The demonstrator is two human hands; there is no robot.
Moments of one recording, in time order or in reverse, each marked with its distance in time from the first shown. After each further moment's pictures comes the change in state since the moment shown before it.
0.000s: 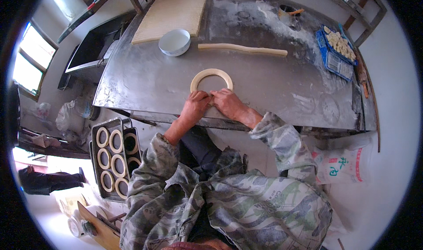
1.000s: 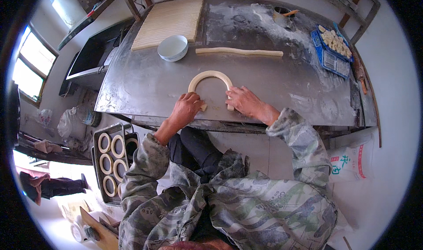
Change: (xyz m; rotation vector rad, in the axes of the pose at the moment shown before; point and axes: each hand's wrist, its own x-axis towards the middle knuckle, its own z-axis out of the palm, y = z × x) left_hand -0.002 -0.011 -0.040 0.162 -0.163 0.123; right_hand -0.031 0.016 -0.062 -0.362 -0.255 -0.071
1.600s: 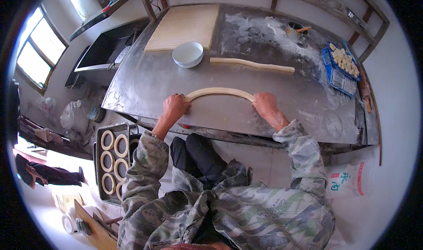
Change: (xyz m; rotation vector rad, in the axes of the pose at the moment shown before) left_hand -0.013 -0.072 -0.020 0.173 -0.215 -0.768; right_hand 0.001 0.041 0.013 0.128 -0.016 0.678
